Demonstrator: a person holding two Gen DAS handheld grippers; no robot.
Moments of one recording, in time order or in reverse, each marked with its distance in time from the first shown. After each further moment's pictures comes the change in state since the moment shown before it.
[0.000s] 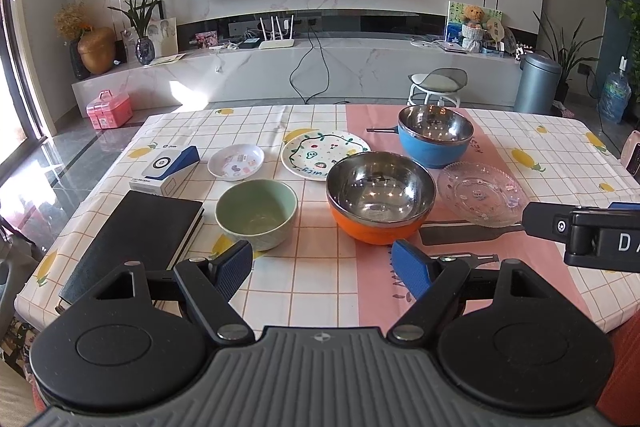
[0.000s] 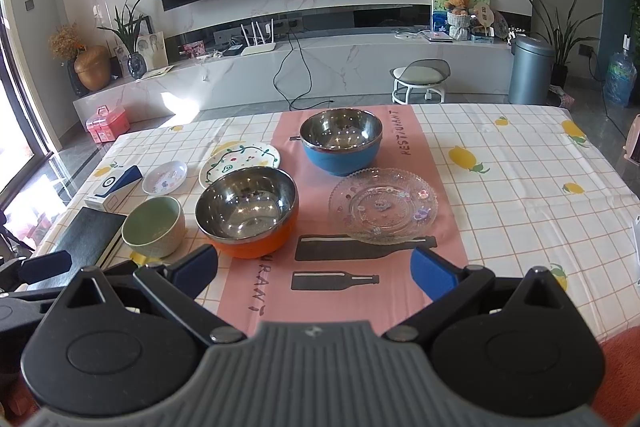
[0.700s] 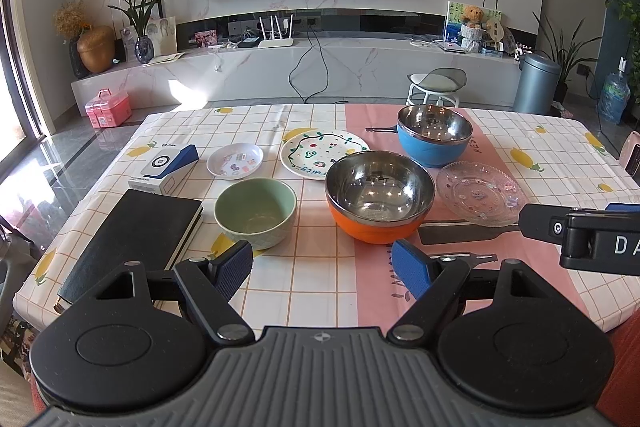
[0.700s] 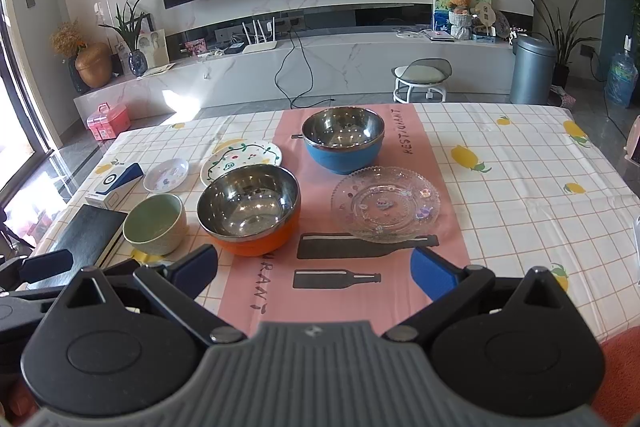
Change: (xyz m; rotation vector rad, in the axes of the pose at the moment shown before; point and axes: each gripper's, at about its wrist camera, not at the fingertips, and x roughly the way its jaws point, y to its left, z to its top) left arm 0.000 0.002 0.001 -0.002 0.005 -0.001; right arm -0.001 0.001 0.004 -0.001 0.010 0.005
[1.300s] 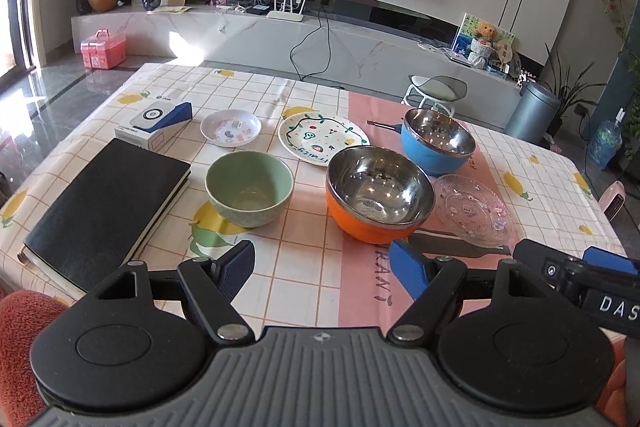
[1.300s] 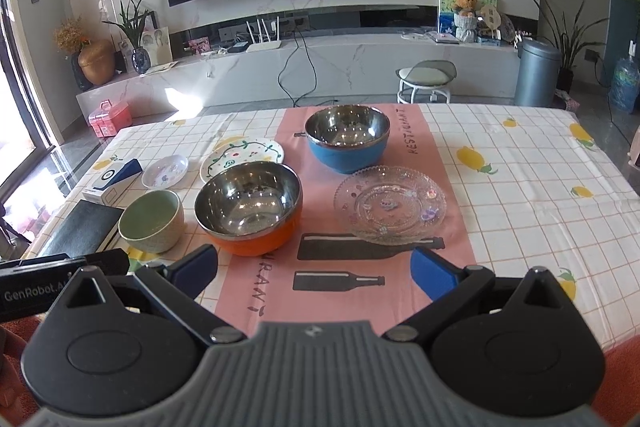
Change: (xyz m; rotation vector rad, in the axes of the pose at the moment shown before) left arm 0.014 0.039 0.006 -0.217 0.082 -0.115; right arm 0.011 0.000 -0.004 -0.028 -0.022 0.010
